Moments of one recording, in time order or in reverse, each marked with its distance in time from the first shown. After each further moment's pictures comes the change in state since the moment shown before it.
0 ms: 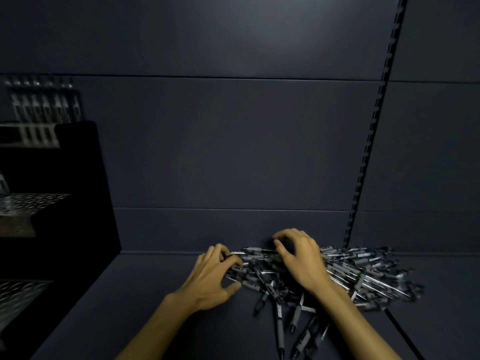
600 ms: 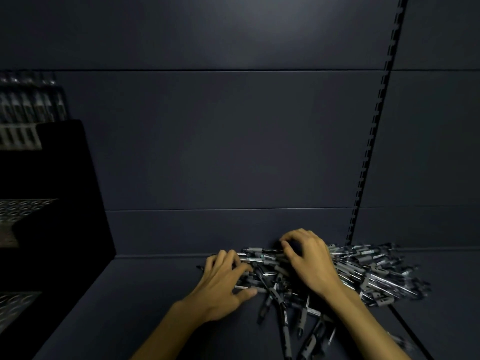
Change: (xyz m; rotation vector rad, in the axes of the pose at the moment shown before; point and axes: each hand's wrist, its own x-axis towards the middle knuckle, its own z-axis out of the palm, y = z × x) left_hand 0.008 0.018 0.010 0.073 -0.024 0.078; right_hand -0.001 0.012 -0.002 -0.047 0.038 -0.004
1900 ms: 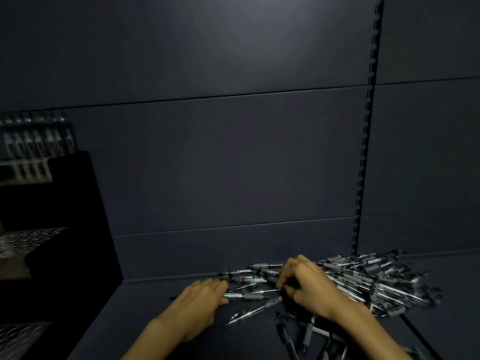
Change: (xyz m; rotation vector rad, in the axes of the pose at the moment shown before) left_hand -0.025 -0.034 -0.033 0.272 -0.061 0.050; right_hand -0.009 -0.002 0.003 -0.104 -0.373 -0.157
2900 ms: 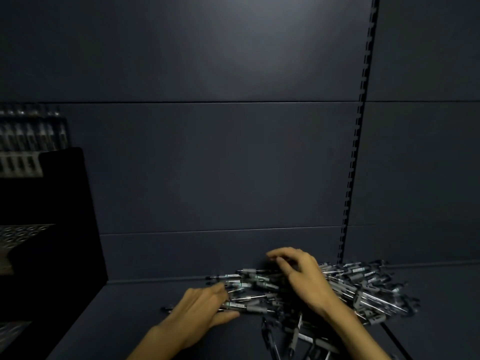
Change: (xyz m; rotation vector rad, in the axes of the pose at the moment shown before) left_hand 0.013 0.015 0.011 -0.076 0.054 0.025; right_hand 0.004 -0.003 -0.020 0.465 0.251 0.160
